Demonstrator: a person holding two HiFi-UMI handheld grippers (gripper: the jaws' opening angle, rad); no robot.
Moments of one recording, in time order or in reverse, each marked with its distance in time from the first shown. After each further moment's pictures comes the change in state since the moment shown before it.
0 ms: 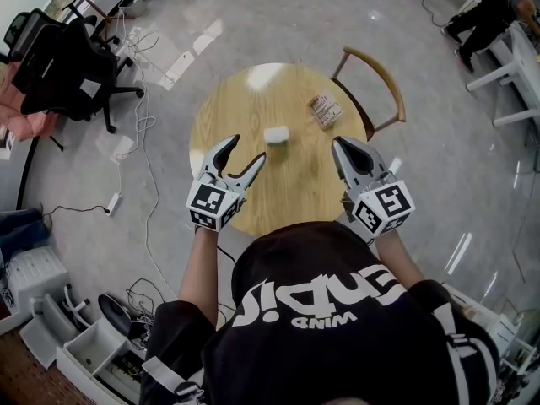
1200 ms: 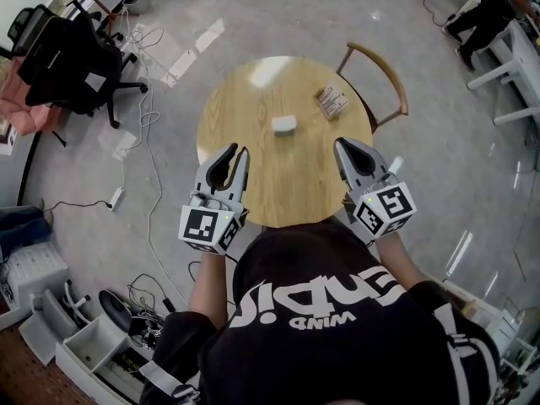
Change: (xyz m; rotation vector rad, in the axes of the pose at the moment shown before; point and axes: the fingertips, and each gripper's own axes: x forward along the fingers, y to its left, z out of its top) left arm -0.086 -0.018 0.059 -0.103 -0.192 0.177; right arm -0.021 0.037 -0.003 0.003 -0.007 -0.009
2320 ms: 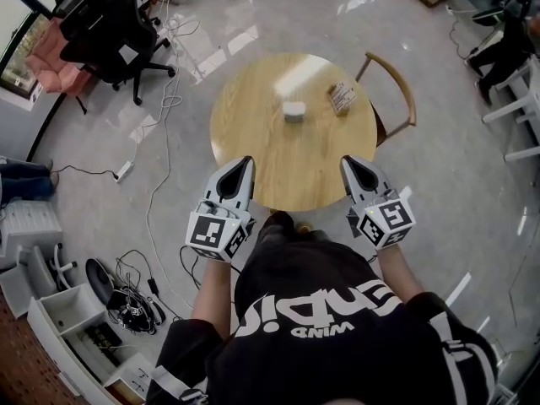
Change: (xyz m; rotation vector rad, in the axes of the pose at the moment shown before) left arm -0.082 -0.076 -0.014 -0.024 -0.026 0.144; right arm -0.078 0.027 -0.042 -0.006 0.043 0.121
